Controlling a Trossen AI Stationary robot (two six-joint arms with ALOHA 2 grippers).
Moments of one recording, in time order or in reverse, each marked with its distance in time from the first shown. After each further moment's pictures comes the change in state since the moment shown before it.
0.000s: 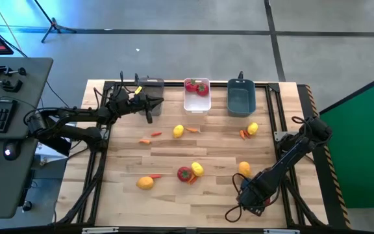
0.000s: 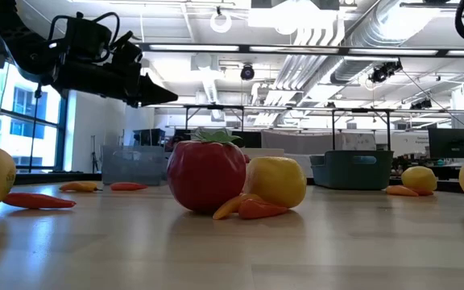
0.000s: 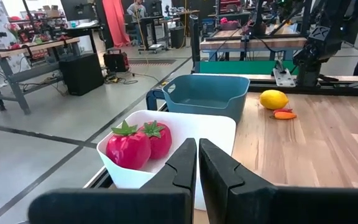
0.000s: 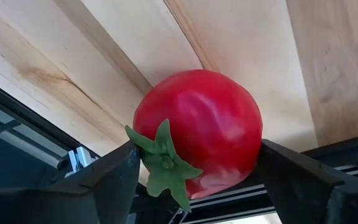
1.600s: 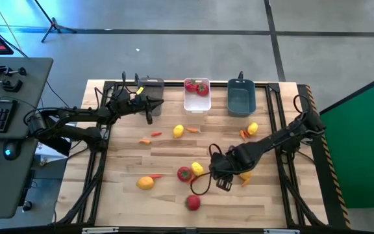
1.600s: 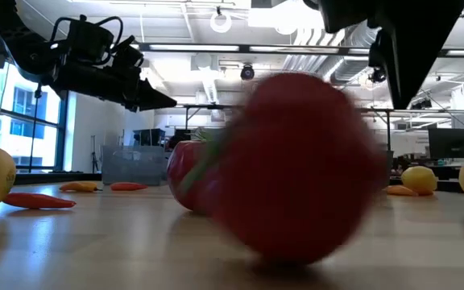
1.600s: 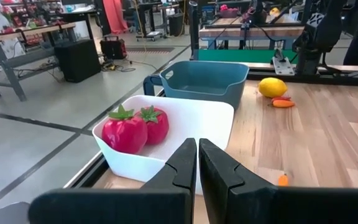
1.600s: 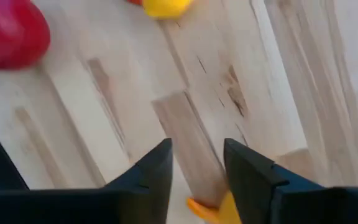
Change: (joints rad) left arm 0.000 0.000 0.000 -0.056 0.000 -0.006; right arm -0.369 -0.004 0.292 -0.068 0.436 -0.487
